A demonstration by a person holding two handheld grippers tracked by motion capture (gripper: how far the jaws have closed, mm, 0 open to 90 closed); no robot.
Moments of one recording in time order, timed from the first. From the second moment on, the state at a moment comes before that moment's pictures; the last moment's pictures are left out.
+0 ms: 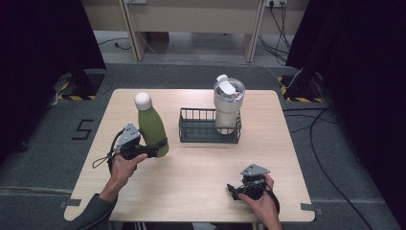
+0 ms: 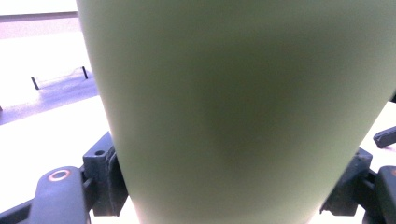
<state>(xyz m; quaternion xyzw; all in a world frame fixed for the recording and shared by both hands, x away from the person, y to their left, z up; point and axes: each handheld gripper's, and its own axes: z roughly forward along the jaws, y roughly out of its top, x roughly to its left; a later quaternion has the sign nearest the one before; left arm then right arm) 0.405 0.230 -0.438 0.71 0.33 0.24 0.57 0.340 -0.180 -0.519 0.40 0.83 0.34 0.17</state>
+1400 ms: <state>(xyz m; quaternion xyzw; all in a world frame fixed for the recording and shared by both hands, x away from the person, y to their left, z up) 0.445 0.184 -0.382 0.72 0.29 0.24 0.58 0.340 -0.180 -0.518 0.40 0.83 0.34 0.17</state>
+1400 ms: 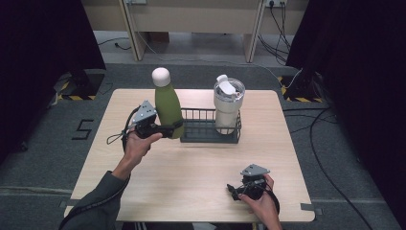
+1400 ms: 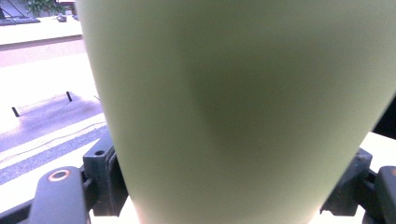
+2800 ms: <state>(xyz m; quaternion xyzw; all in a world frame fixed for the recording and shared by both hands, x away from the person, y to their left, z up) 0.501 0.136 -0.386 0.71 0.31 0.23 0.59 0.340 -0.180 -0.519 0.40 0.83 0.34 0.17</state>
